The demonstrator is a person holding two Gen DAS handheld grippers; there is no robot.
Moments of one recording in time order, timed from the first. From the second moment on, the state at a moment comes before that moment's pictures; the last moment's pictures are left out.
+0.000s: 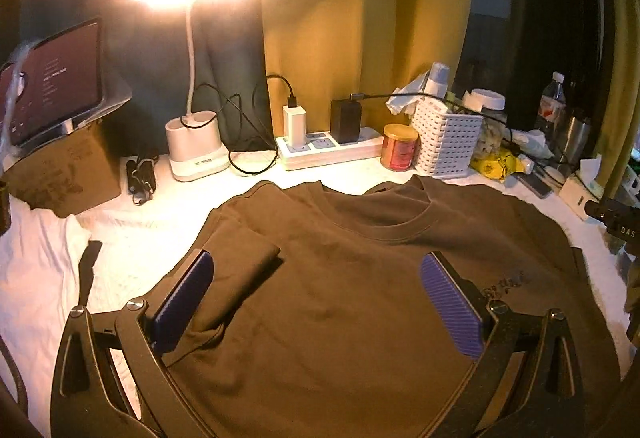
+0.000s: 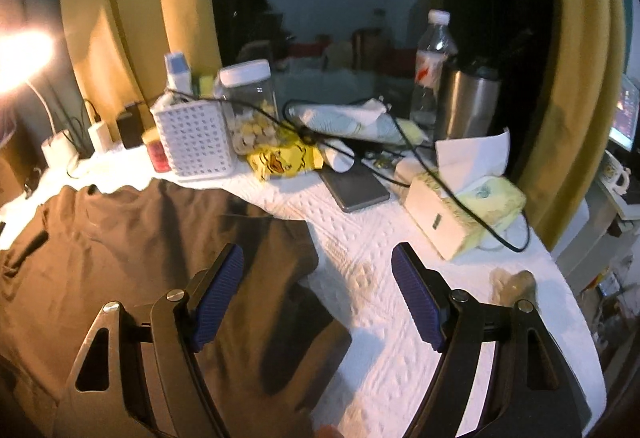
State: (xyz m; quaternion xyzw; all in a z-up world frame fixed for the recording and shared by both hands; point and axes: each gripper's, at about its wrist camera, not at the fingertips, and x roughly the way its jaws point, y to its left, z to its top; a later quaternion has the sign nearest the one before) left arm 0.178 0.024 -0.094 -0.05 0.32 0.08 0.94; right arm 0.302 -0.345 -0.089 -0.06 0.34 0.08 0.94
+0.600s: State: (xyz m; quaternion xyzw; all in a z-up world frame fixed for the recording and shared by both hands) left arm 0.238 0.015 -0.124 -0.06 0.36 0.05 0.93; right arm 0.372 -0.336 -0.154 -0.05 0.43 0.17 0.88
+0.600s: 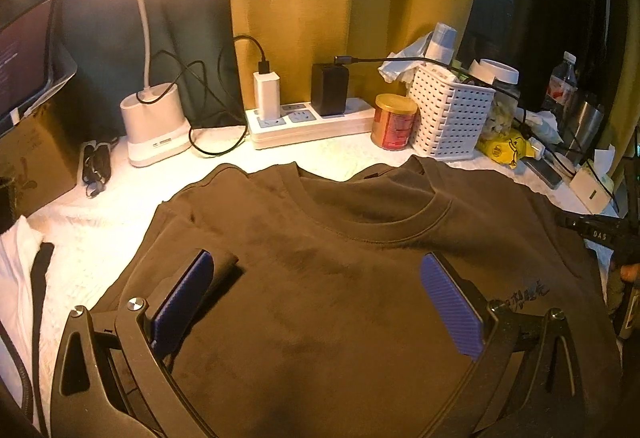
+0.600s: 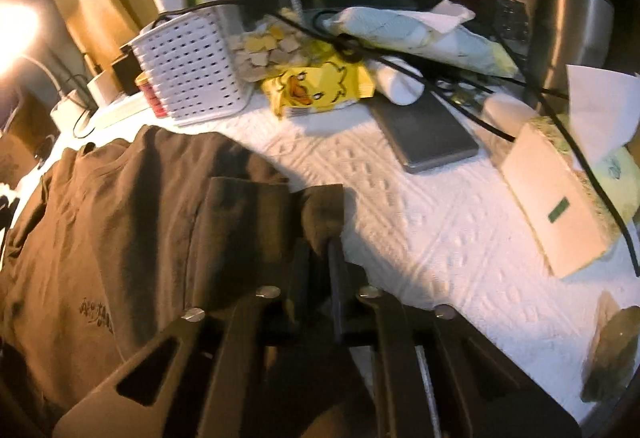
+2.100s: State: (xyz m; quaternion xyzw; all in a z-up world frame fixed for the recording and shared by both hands) left arm 0.153 0.095 -0.111 -0.09 0.31 0.07 0.95; right arm 0.302 -0.197 -0.125 -0.09 0.42 0.18 0.89
